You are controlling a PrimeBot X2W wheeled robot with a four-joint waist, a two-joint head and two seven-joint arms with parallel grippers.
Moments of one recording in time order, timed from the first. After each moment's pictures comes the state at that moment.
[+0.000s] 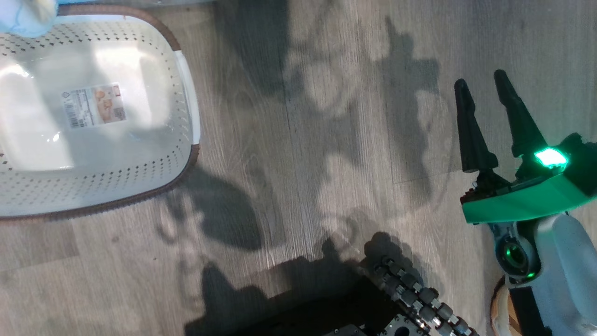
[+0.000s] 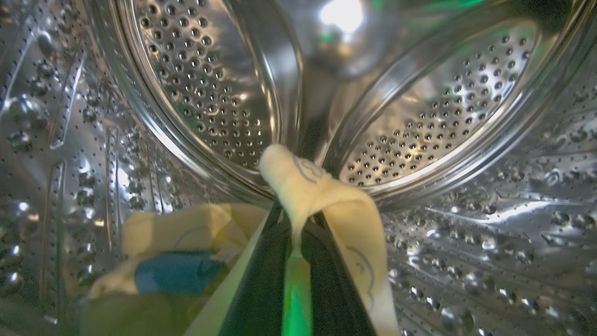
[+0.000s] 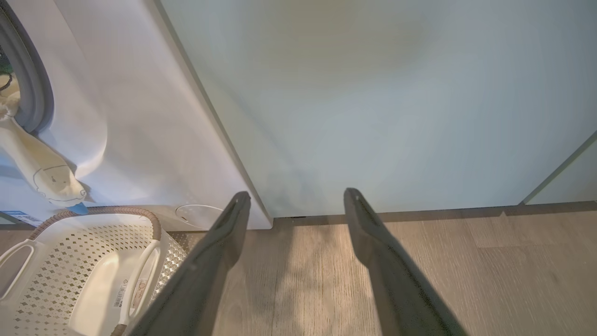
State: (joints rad) left arm -1.61 0.45 -0.04 1.00 -0.25 -0.13 -0.26; right arm -0.40 -0.05 0.21 0.08 0.38 0.13 -0.25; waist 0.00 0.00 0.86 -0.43
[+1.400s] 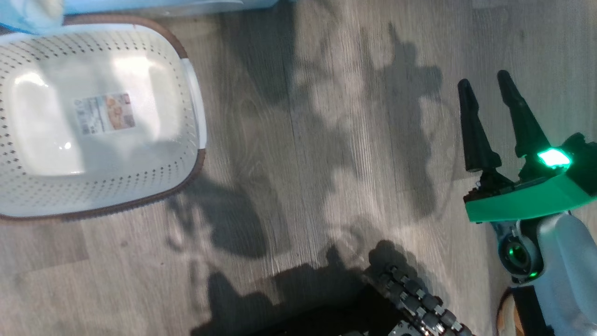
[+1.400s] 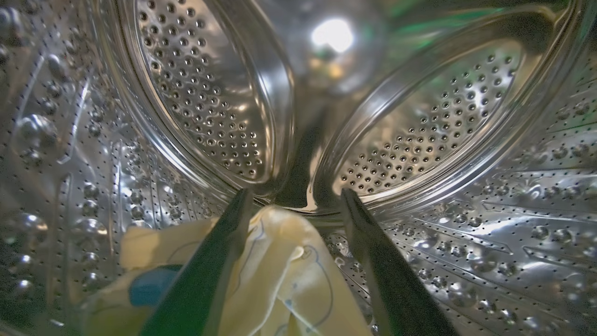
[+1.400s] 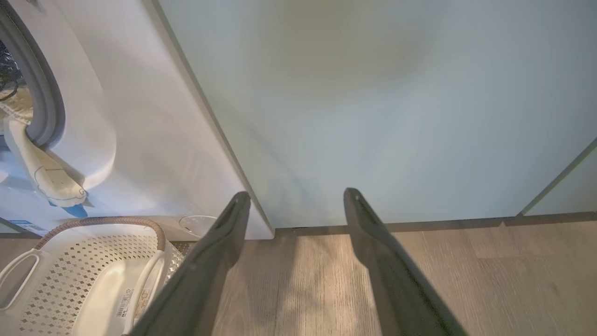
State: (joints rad) left arm -1.60 0.38 0.05 1.01 -0.16 -0.12 -0.26; right arm -0.40 -0.05 0.21 0.09 0.37 0.13 -0.25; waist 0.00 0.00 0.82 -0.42
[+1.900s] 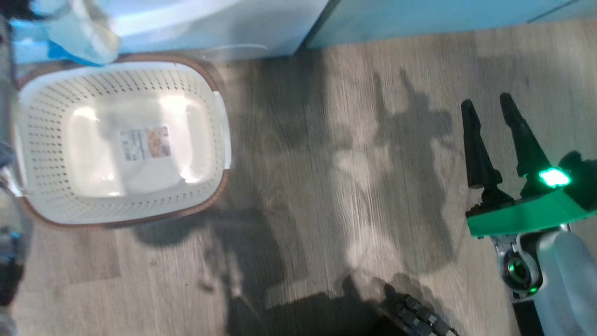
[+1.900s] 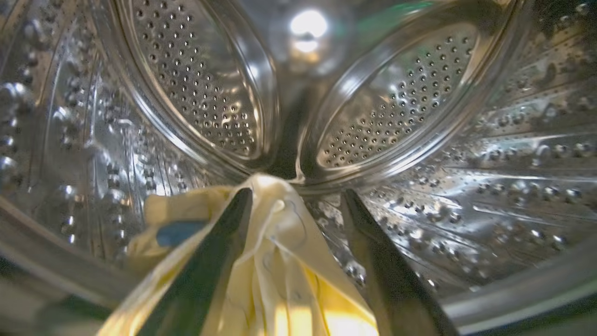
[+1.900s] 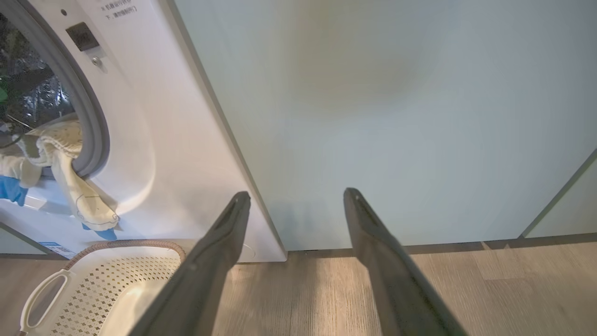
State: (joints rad) left arm -1.44 0.33 0.02 1.08 -0.20 -0.13 -0.26; right arm -0.35 -0.05 0.19 0.11 0.36 0.13 -0.25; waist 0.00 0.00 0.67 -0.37
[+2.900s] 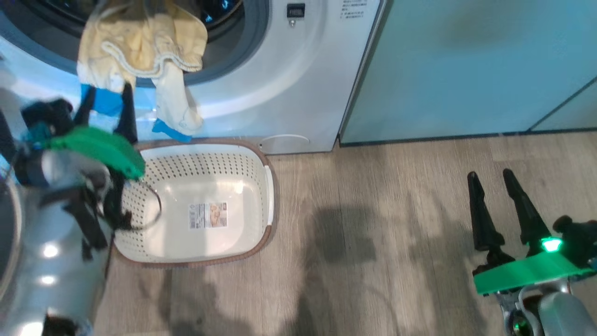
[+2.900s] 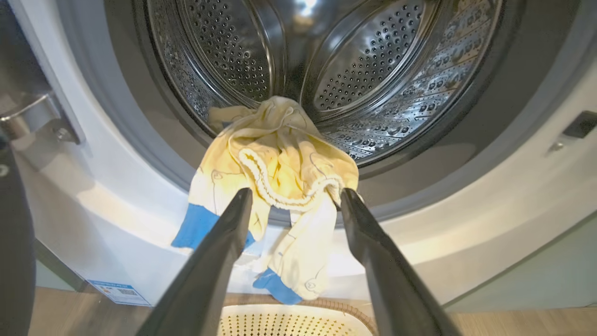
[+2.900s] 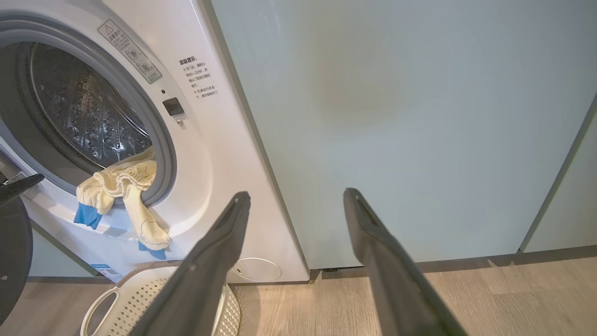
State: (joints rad) left arm -0.68 0.26 -0.03 0.76 -0.40 -0.13 -0.26; right arm -0.14 -0.07 0.14 0.13 0.35 0.13 -0.25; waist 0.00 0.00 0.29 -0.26
